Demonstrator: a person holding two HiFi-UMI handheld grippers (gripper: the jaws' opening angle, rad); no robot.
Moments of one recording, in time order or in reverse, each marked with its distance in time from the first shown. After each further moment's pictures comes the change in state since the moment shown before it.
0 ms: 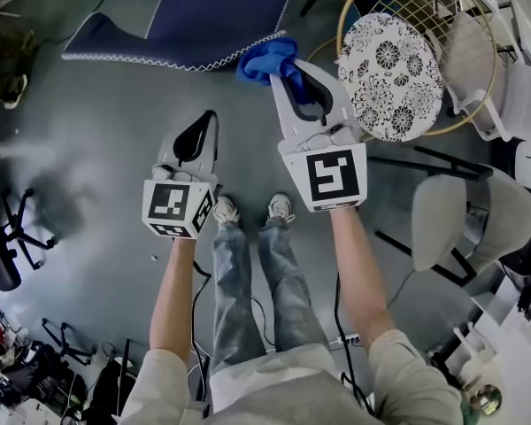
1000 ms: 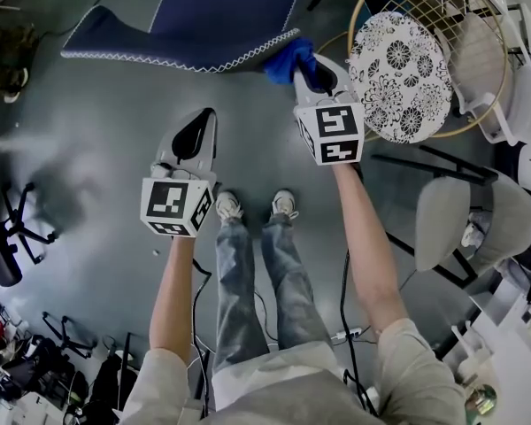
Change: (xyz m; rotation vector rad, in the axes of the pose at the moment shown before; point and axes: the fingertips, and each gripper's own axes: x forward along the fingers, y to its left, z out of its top) left arm 0.001 0.026 -0.011 -0.013 0.027 0.019; right arm 0.054 -0.034 -0.127 0.098 0.239 -0.026
